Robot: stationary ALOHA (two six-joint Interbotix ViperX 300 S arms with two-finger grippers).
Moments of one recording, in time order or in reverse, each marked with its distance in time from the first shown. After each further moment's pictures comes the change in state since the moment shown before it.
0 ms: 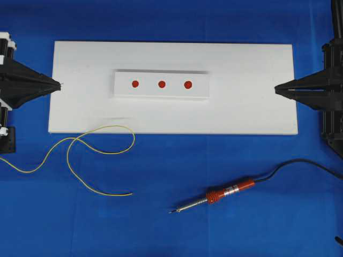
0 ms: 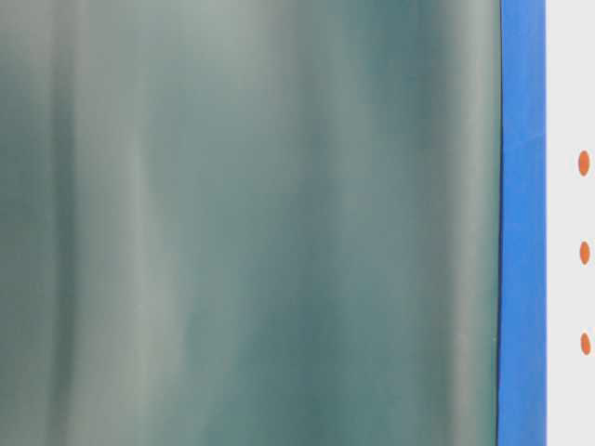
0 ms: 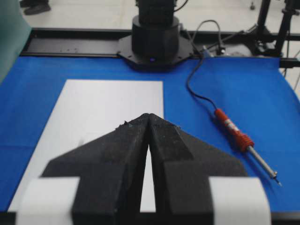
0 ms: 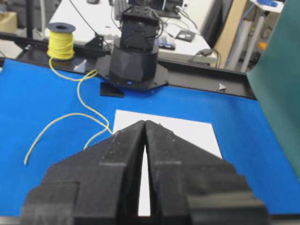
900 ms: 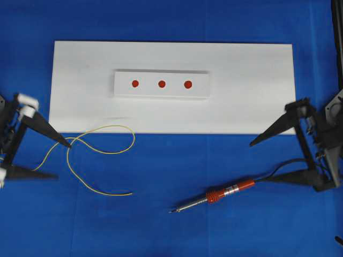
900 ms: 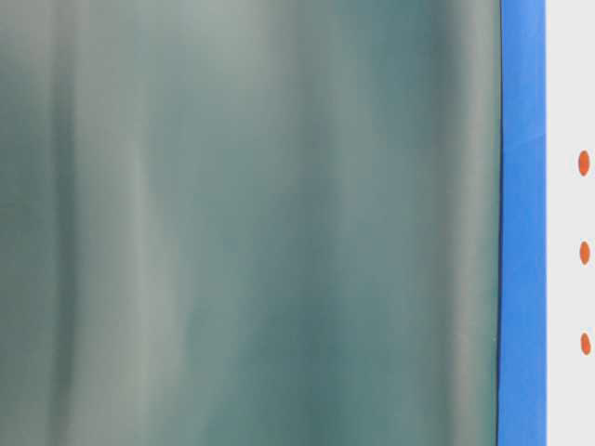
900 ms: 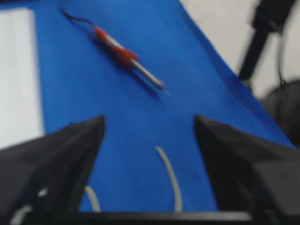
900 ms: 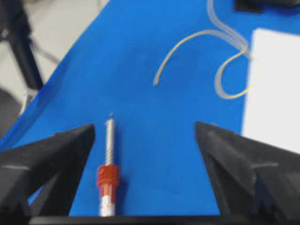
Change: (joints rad) left arm -0.385 0.249 0.058 -0.002 -0.084 -0.021; right arm 0.330 0.314 0.005 0.020 -0.034 0.150
